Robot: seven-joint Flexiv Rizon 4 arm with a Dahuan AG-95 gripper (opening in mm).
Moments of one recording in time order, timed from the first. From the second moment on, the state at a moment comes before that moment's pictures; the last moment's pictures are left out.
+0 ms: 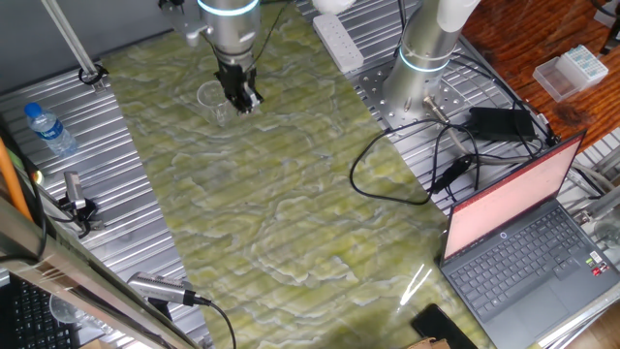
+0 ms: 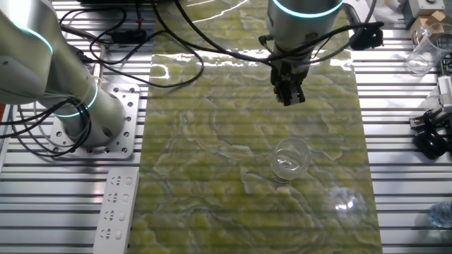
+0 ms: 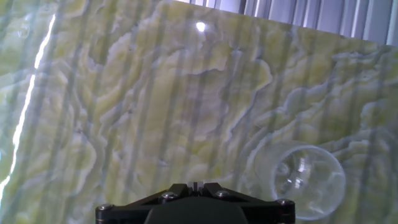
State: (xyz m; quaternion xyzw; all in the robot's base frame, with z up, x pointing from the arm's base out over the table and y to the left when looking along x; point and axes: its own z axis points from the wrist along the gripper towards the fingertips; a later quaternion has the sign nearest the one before) arm 0.477 -0.031 0.187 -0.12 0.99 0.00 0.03
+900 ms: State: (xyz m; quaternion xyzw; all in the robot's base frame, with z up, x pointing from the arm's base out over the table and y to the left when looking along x) arm 0.457 -0.072 0.191 -0.18 0.98 -0.03 0.03
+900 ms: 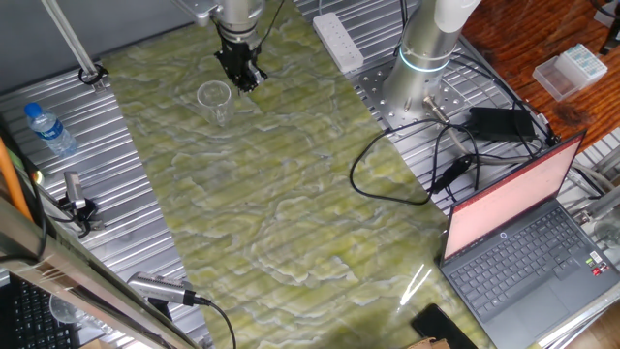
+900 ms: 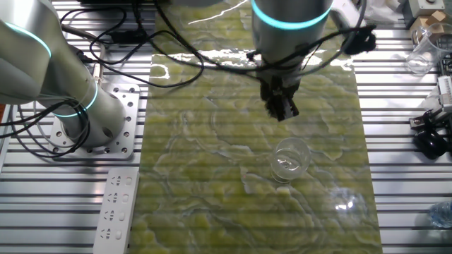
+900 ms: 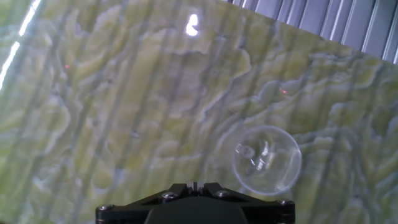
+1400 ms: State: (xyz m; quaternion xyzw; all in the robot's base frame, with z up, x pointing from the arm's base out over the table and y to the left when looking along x) arm 0.462 -0.074 0.196 -0.18 0.98 -0.04 0.03
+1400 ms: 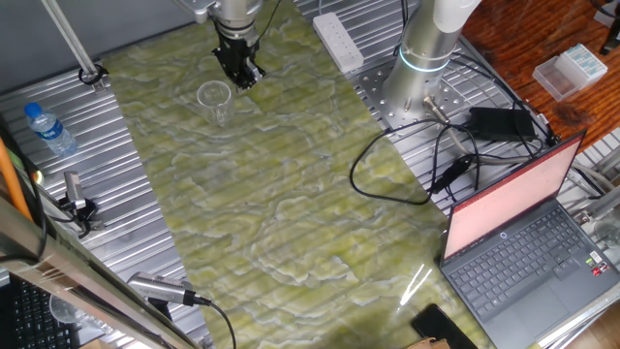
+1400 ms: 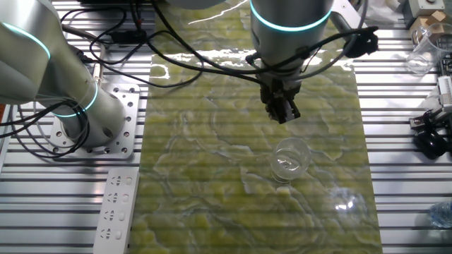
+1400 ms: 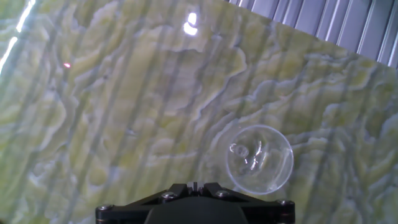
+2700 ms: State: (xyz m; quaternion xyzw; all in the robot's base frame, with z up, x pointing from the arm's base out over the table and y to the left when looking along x) arm 0.461 -0.075 0.198 -0.04 1.00 -0.02 0.02
